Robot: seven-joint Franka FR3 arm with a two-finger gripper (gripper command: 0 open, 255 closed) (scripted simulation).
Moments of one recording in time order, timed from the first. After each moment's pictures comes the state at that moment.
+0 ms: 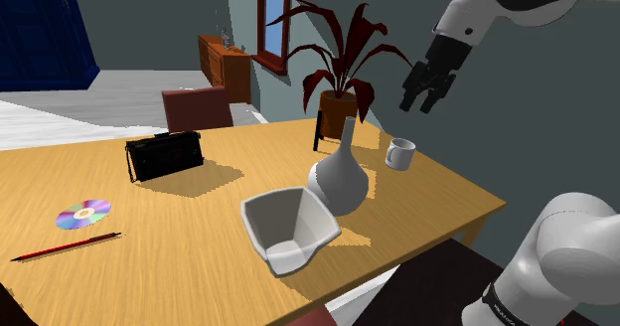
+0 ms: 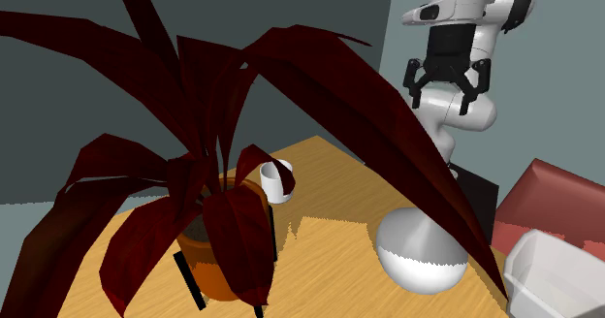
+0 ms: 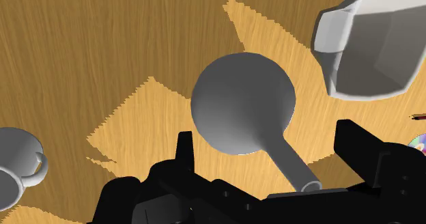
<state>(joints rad) 0.00 -0.76 -0.07 -2.31 0.11 1.71 0.12</state>
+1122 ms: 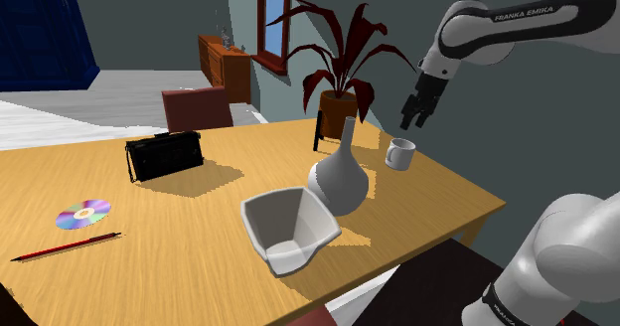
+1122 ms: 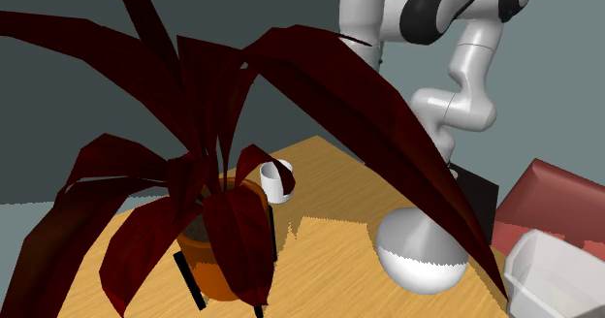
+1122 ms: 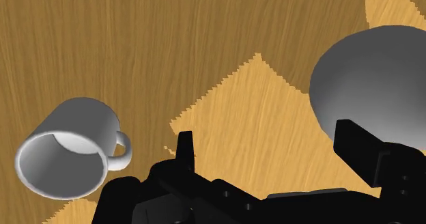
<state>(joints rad) -0.05 -0.46 -0.33 -2.30 -0.03 1.91 -0.23</state>
